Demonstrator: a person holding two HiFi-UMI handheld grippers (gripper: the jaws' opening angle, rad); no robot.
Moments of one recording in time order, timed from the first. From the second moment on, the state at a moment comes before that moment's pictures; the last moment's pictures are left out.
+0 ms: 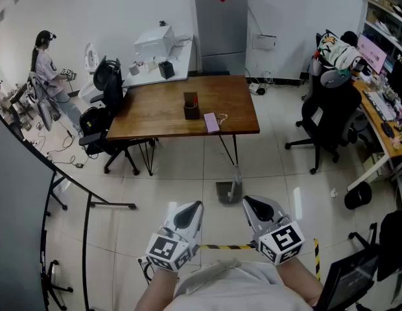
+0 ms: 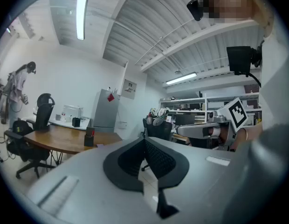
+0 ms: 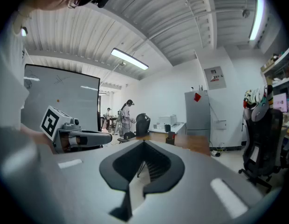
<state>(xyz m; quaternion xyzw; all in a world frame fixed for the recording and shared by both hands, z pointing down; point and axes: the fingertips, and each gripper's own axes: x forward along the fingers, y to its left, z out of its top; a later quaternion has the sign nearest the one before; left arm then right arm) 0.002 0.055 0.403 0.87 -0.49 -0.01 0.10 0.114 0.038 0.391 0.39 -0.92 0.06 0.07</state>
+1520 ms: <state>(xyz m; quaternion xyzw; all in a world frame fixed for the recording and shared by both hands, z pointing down) -0.073 -0.179 0.474 0.88 -0.45 0.02 0.17 0.091 -0.200 0.609 0.44 -0.80 0.26 0.32</state>
